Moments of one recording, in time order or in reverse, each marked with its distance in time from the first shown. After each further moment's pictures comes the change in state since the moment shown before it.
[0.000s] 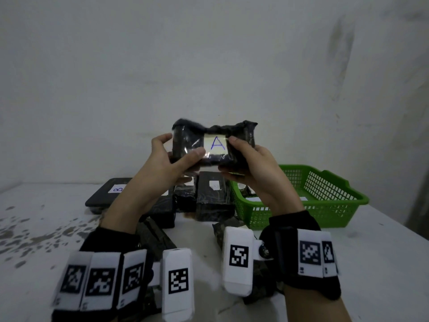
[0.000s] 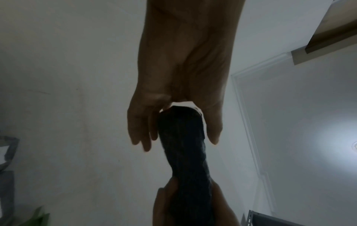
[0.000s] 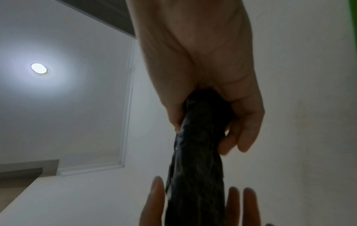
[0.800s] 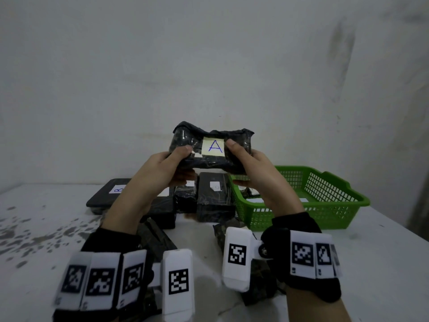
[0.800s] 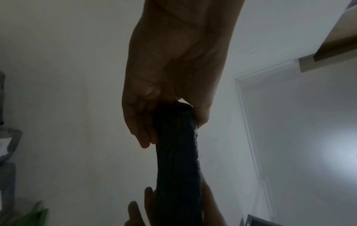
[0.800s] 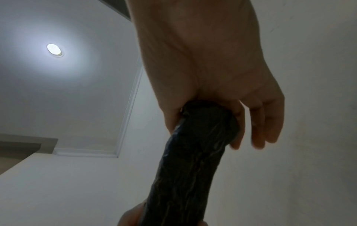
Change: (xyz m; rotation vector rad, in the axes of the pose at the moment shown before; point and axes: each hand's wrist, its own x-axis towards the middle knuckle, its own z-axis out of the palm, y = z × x) left_hand 0.006 -0.005 -0.003 0.046 0.043 -0.090; right_hand 0.003 0.006 -0.004 -0.302 0.022 0.015
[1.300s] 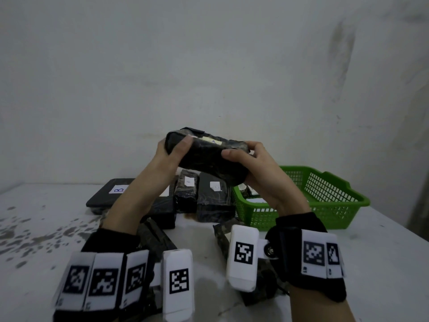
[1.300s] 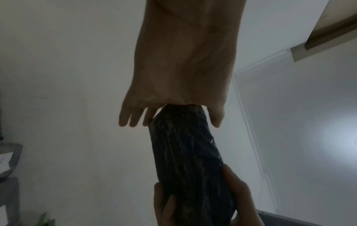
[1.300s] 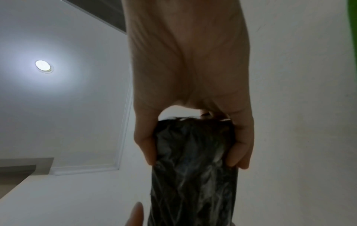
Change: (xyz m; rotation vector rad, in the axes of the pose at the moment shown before) left_hand 0.003 -0.004 -0.004 0.030 -0.049 0.054; right_hand 0.001 0.001 -0.007 0.231 -0.107 -0.094
